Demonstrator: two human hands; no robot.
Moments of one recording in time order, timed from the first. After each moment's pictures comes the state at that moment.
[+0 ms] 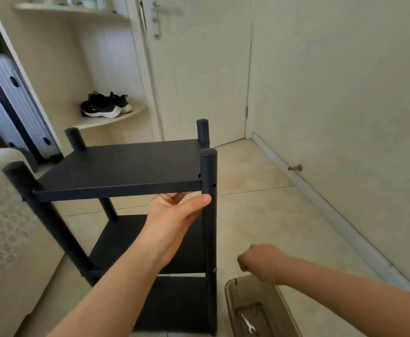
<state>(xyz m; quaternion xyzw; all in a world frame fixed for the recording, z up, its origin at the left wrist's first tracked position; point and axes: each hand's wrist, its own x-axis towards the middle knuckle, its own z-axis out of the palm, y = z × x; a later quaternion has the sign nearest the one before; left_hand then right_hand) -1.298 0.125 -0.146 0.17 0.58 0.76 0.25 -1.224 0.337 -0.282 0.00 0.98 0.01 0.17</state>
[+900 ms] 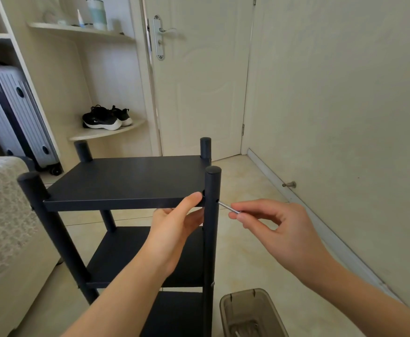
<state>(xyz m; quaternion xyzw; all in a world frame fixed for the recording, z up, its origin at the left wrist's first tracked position) -1.290 0.127 -0.133 0.11 0.56 0.78 0.25 -1.158 0.275 -0.119 0.02 0.84 -0.43 -0.34</state>
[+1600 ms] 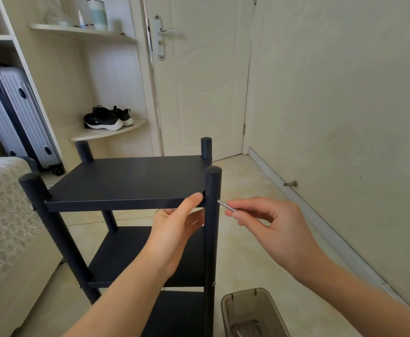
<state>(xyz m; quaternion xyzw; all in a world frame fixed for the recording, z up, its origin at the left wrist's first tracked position) -1.288 0.128 -0.134 0.09 0.60 0.76 0.23 -1.166 0.273 -0.120 0.03 0.84 -0.43 -0.33</state>
